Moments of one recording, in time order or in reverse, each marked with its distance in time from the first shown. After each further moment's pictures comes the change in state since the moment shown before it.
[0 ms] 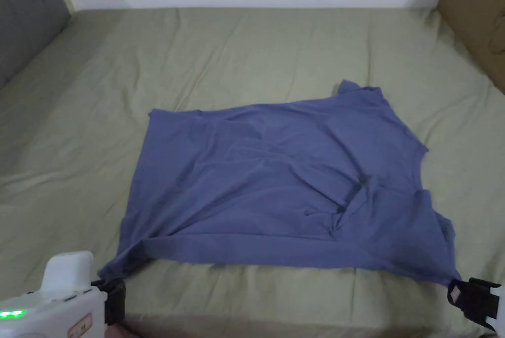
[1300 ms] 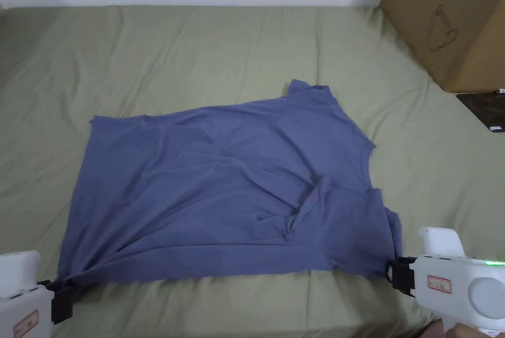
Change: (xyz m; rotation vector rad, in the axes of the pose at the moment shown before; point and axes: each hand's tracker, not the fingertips) left arm 0.007 0.029 -0.032 -0.021 0.027 -0.066; right arm 0.032 0.031 -0.058 -0.032 -0.032 0.135
